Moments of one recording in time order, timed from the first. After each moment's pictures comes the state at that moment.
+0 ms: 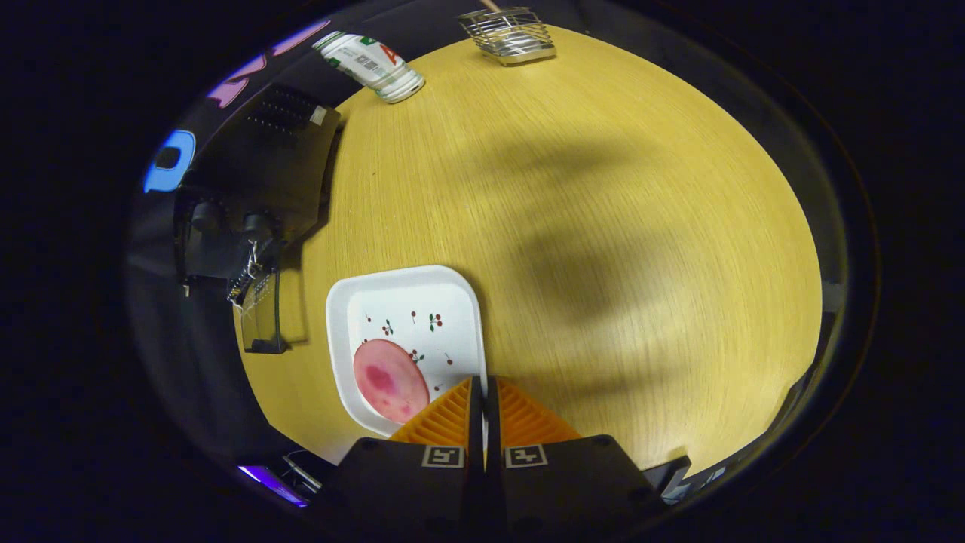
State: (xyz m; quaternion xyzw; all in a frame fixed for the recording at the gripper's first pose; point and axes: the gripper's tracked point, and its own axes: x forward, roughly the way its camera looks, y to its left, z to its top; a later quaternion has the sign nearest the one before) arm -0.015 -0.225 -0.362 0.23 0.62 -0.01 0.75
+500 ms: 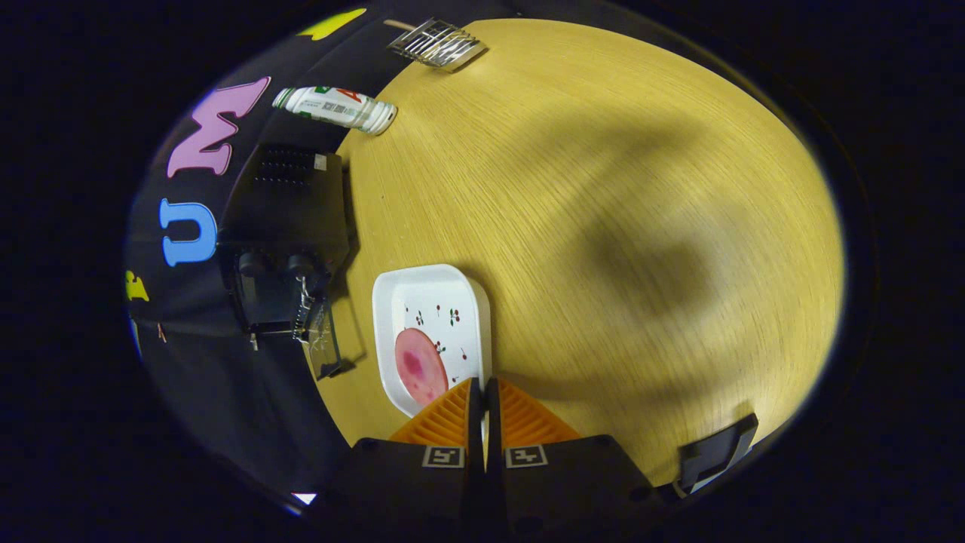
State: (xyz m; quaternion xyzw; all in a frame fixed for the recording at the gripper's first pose) arm -0.029 -0.213 -0.337 0.38 0.56 0.00 0.73
